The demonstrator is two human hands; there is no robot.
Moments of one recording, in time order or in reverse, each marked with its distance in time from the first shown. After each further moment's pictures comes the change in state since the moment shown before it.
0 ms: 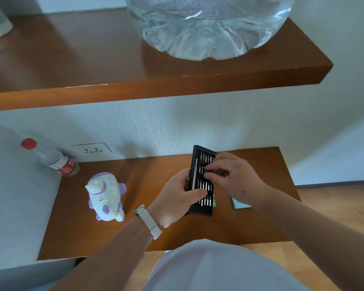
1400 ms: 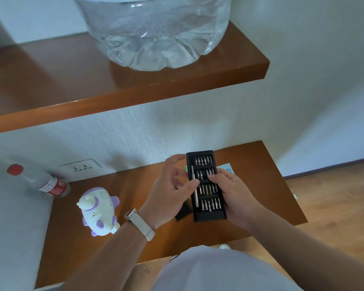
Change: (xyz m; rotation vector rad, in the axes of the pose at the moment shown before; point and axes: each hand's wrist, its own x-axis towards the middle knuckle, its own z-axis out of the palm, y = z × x) left_hand -0.007 0.019 0.010 0.373 0.111 0.283; right_hand -0.051 -0.027 0.012 1.186 0.112 0.676
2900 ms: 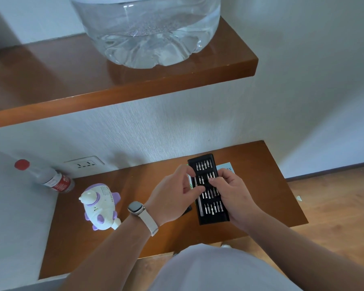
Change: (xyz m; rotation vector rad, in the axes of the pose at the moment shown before) left_hand -0.001 -0.002 0.013 0.490 -0.088 0.082; right_hand -0.005 0.008 -0.011 -0.176 0.101 -0.097
